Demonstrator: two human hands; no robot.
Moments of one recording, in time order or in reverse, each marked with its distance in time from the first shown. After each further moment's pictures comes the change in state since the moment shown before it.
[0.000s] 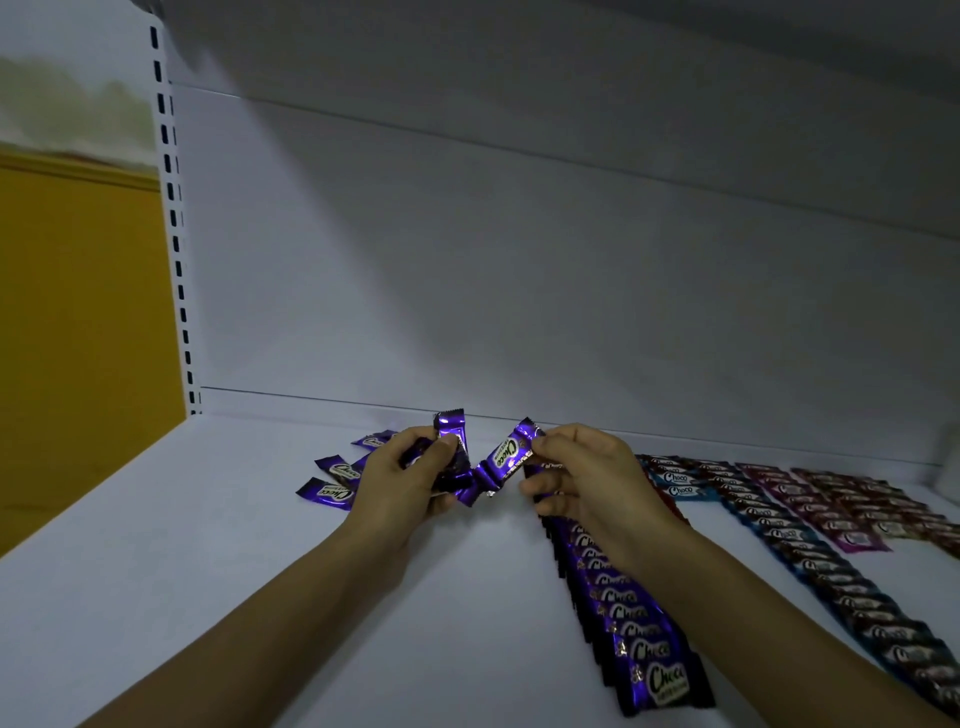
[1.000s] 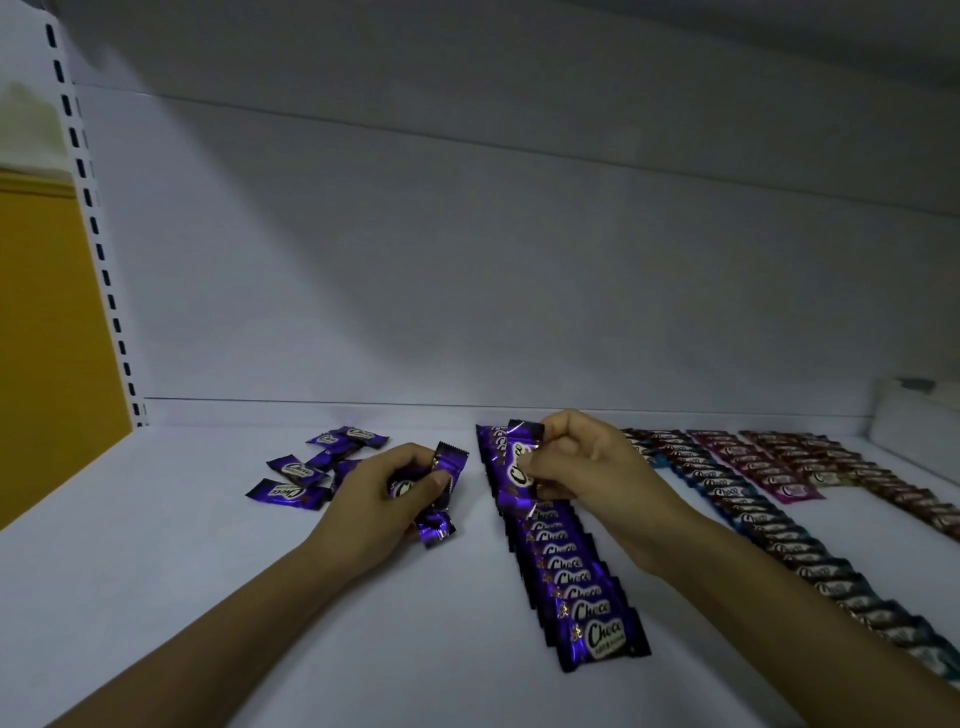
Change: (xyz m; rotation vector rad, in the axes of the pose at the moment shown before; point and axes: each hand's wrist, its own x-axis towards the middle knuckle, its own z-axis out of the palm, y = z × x) left_hand -0.007 -0.019 -0.001 0.495 -0.288 0.272; right_hand -0.037 -0.010 -0.039 -0.248 -0.080 -0.081
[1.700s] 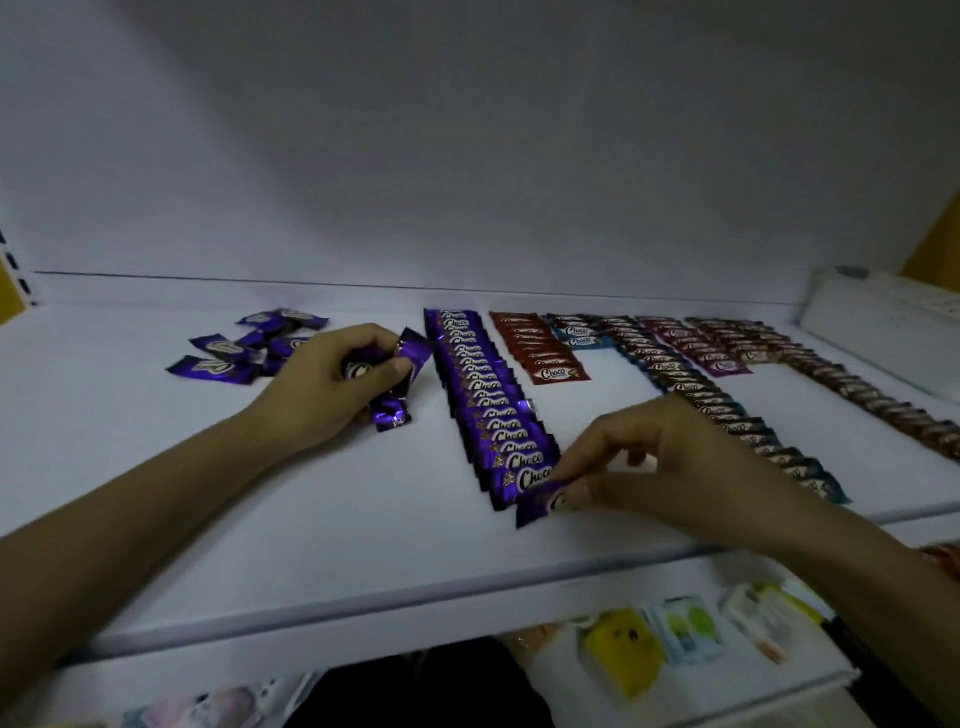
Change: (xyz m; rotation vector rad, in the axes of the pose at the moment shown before) left_hand -0.007 0.010 0.008 0.180 -0.129 0.182; right_hand -0.096 0.020 -0.054 -0.569 -0.192 -0.140
